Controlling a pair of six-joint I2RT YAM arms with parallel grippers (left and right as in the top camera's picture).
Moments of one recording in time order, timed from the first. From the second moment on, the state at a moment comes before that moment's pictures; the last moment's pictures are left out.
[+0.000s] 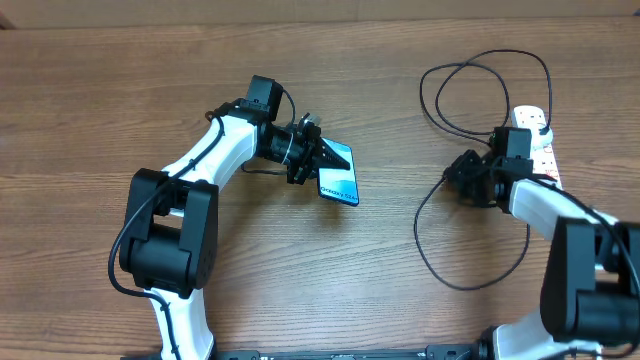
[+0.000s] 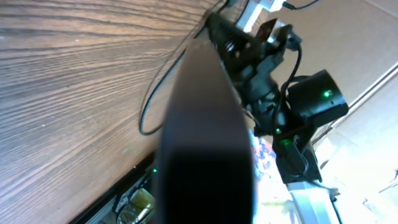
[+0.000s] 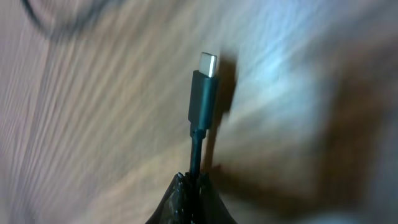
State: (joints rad) left arm -0.28 2.05 1.41 -0.71 1.17 -0.75; right arm -0.10 1.71 0.81 -0.21 -0.34 0.70
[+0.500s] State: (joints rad) left arm -0.28 2.05 1.41 -0.70 1.20 -0.72; right arm -0.10 1.18 0.81 -0.90 -0.80 0.32
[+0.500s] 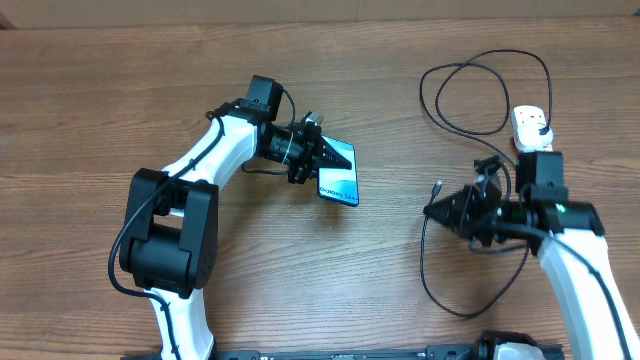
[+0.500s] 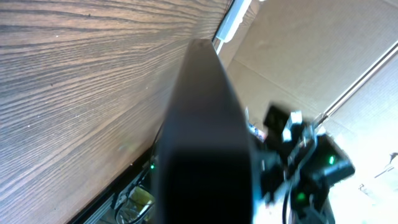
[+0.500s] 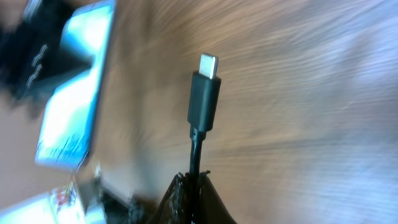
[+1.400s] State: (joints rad) left arm -0.28 2.05 1.41 -0.68 1.20 -0.71; right arm 0.17 0.88 0.81 -0.96 -1.14 0.05
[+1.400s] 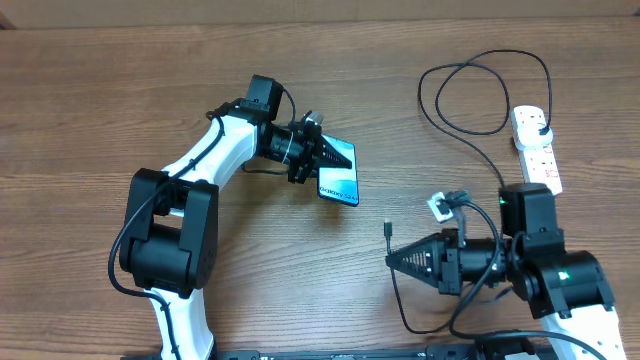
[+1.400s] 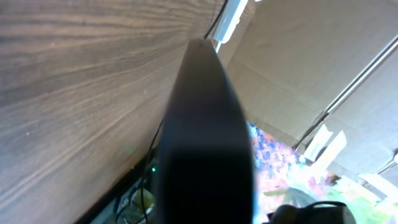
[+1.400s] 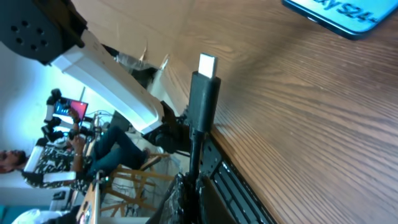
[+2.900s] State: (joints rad) left arm -0.34 2.05 1.41 -0.23 1.27 -0.93; right arm 0.36 1.20 0.81 -0.53 -1.01 0.75
